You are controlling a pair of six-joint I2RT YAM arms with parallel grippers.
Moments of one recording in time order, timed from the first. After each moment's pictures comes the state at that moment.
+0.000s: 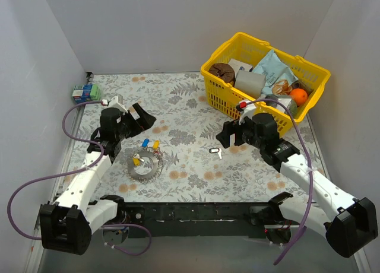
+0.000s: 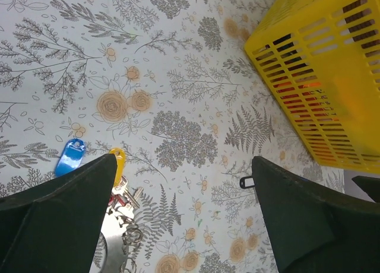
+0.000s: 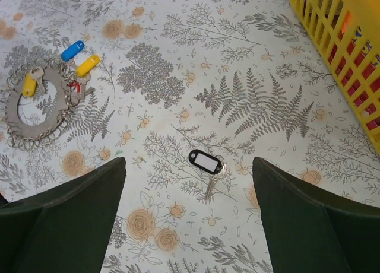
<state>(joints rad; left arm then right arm) -0.17 1.05 0.74 -0.15 0.18 -0.64 0.54 1.00 0.72 -0.16 -0.18 0.18</state>
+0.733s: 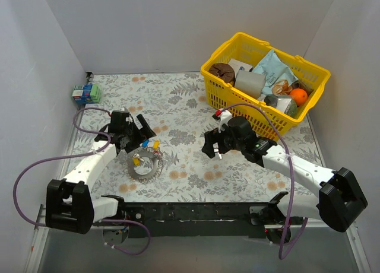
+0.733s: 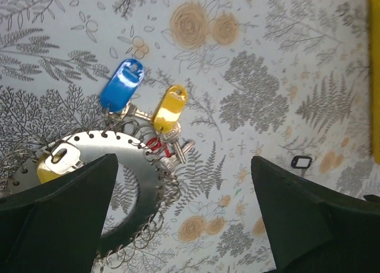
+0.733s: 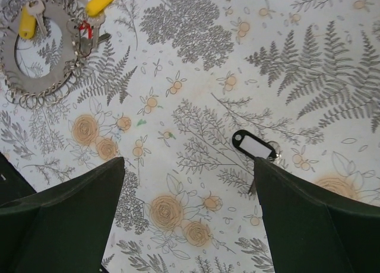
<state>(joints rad) -0.17 1.18 0.75 -0.37 0.13 -0.71 0.70 1.20 0.74 -0.14 -0.16 0.22</state>
